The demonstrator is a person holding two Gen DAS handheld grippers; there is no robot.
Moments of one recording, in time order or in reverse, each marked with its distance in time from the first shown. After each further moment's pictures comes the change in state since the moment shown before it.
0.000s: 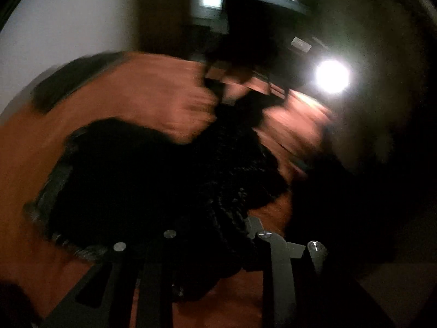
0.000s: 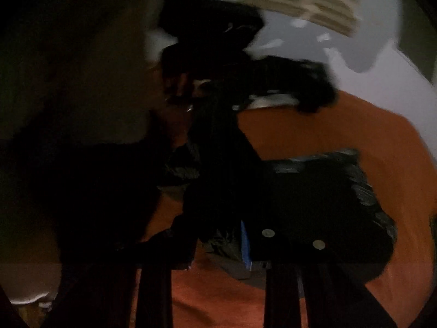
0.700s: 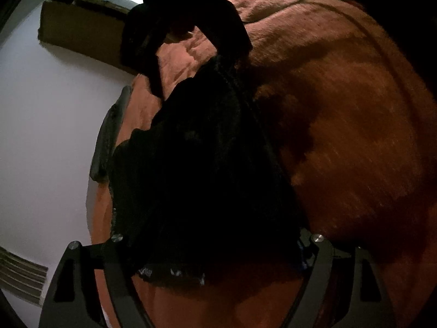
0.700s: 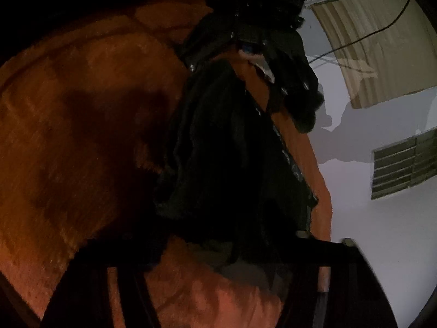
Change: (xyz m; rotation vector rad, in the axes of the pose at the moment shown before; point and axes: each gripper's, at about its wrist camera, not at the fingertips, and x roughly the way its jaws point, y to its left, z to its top) left arm 0.121 -0.005 -0.128 0.877 0.142 0.476; right arm 0.152 0.044 -0.094 -0.806 0.171 -0.451
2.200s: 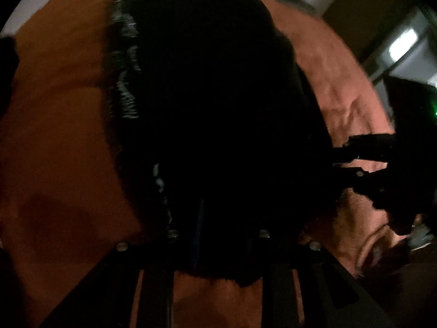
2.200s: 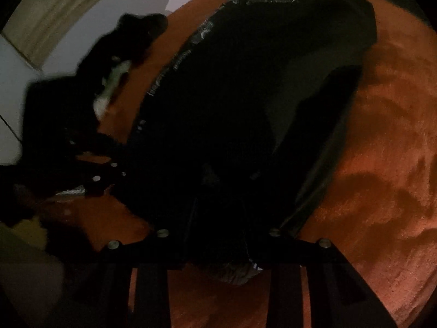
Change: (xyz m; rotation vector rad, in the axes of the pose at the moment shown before) left arm 0.027 0.084 -0.034 -1.595 0.372 -0.366; right arm 0.028 -0.089 -0.058 1.756 0.189 0.454
